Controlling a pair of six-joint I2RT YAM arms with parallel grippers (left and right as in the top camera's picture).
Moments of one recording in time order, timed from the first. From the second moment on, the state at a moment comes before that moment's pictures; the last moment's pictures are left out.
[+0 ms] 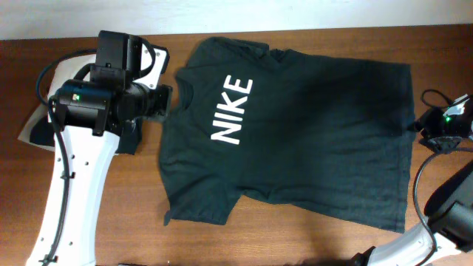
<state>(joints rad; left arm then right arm) -0.19 1.55 1.79 -1.25 -0.01 0.09 -0.66 1.93 1.51 -0.99 -0.33 0.18</state>
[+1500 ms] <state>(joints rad) -0.03 1.54 0.84 -0.94 0.40 -0.16 -0.78 1.59 0.96 -1.15 -0.22 0.26</state>
